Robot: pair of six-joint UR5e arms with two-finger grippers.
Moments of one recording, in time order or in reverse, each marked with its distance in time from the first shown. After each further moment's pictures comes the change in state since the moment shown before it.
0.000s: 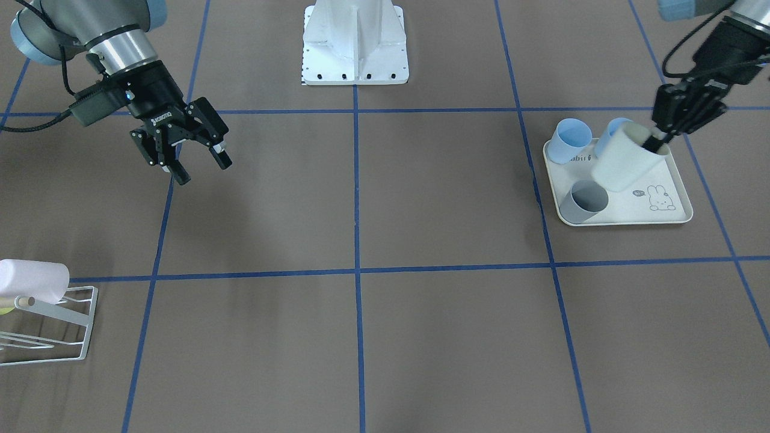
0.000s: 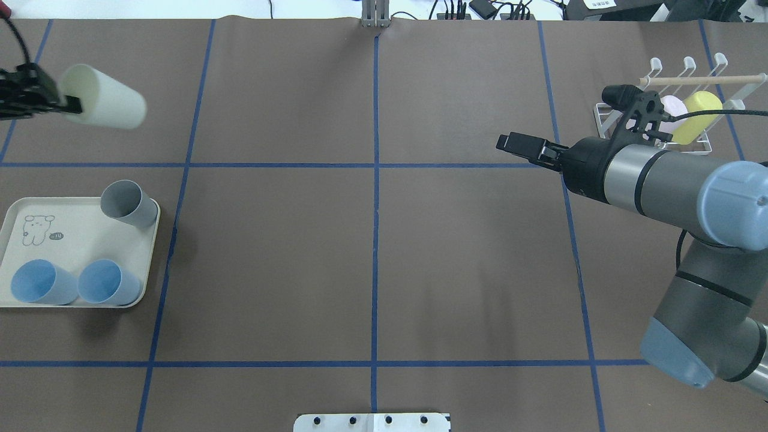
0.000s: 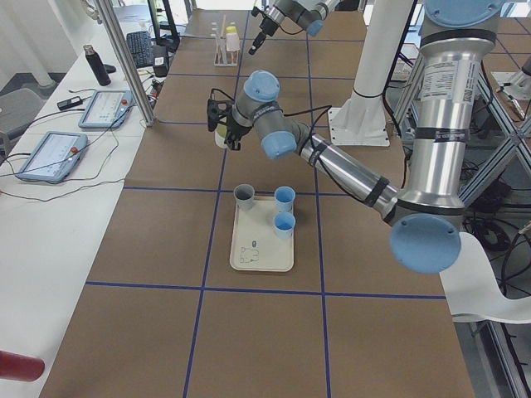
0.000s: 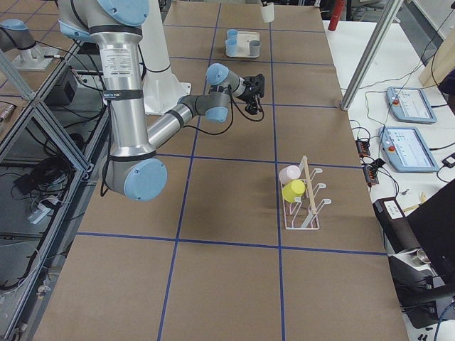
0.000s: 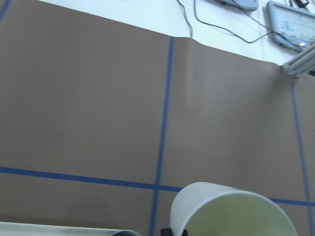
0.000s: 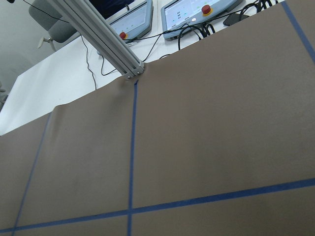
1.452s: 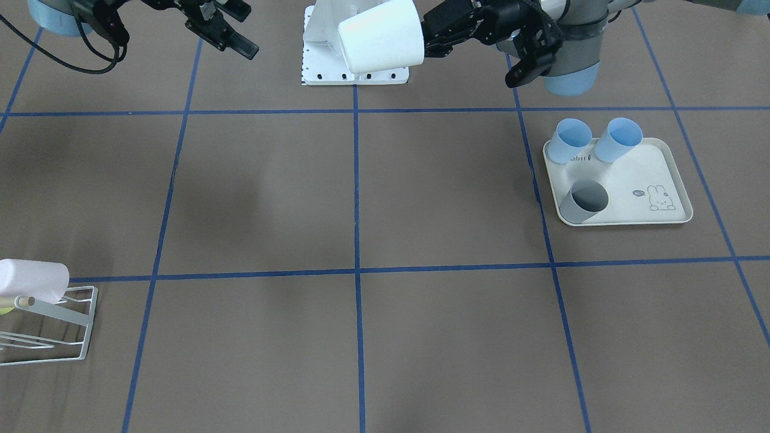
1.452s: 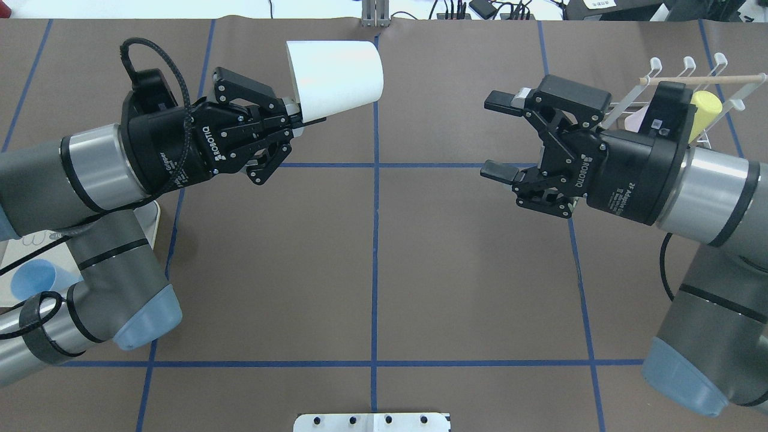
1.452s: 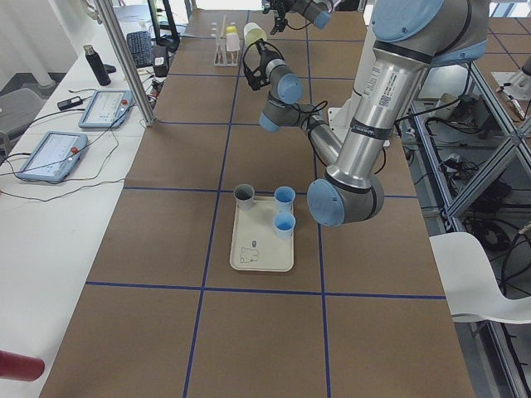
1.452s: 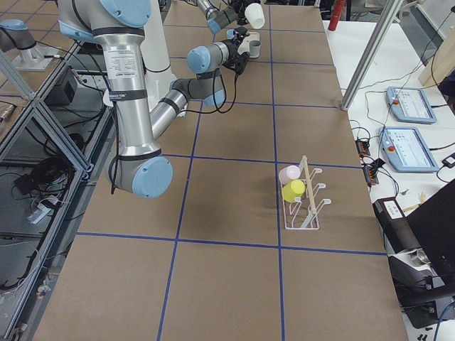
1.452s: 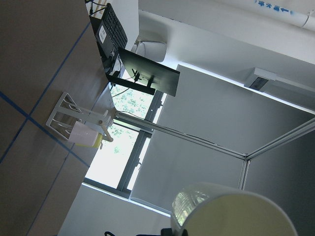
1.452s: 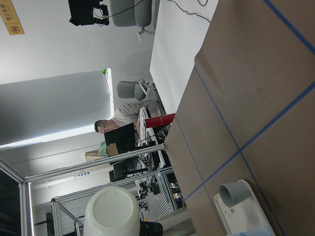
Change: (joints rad) left arm 0.463 -0.291 0.241 -1.029 0.503 -1.034; right arm -0.049 0.046 0.097 0.424 0.062 0.708
